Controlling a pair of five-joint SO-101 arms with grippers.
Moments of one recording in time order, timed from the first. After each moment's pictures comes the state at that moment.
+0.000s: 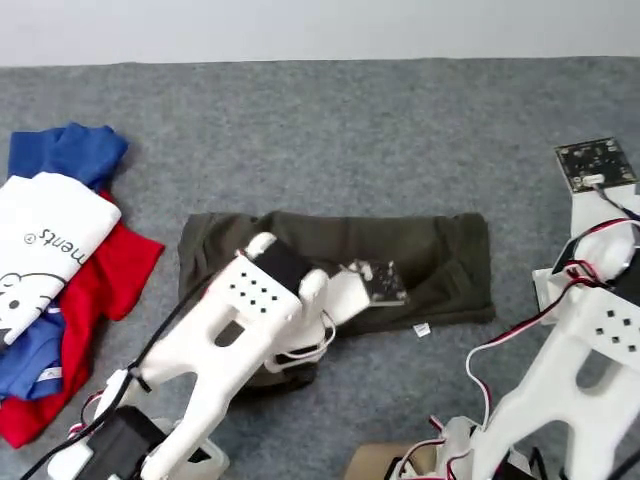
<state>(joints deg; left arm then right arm) 33.8 -12.1 22.3 98.7 -26.0 28.0 -30.5 6.9 100.4 36.4</state>
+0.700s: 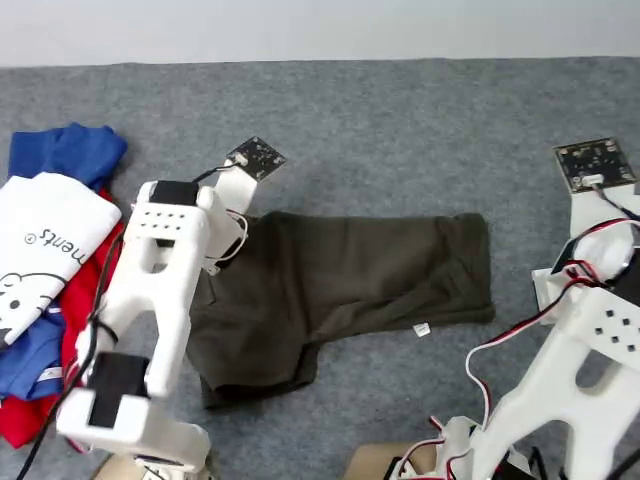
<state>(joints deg) 2.1 5.6 16.4 72.5 -24.7 28.0 -30.5 6.9 100.4 36.4</state>
